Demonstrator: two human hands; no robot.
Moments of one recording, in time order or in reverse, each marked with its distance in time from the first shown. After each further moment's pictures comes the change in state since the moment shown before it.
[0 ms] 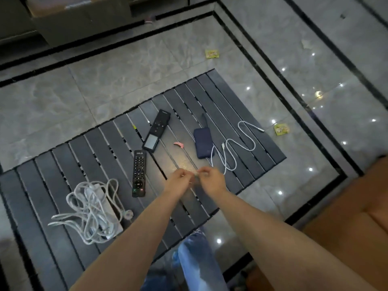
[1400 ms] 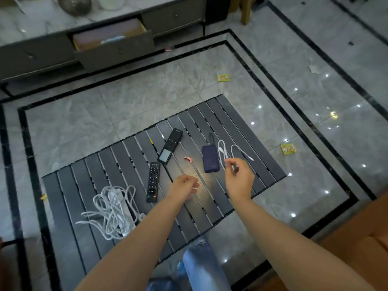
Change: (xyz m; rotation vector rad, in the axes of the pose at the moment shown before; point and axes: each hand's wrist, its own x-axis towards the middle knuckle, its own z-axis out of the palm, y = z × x) left_hand -0.081 0.059 -0.018 -0.121 0.018 -0.016; right_hand -0.052 -0.040 -0.089 0.228 0.487 -0.323
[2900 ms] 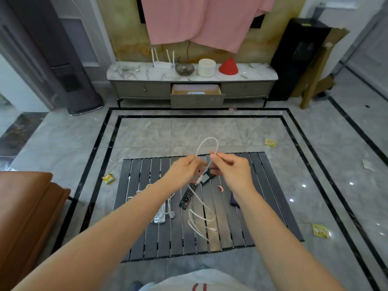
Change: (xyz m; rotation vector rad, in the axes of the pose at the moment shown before) left_hand -0.251 0.054 -0.102 0.094 0.320 0.561; right_hand -0.114 -0.234 -0.082 0.467 -0.676 -0.177
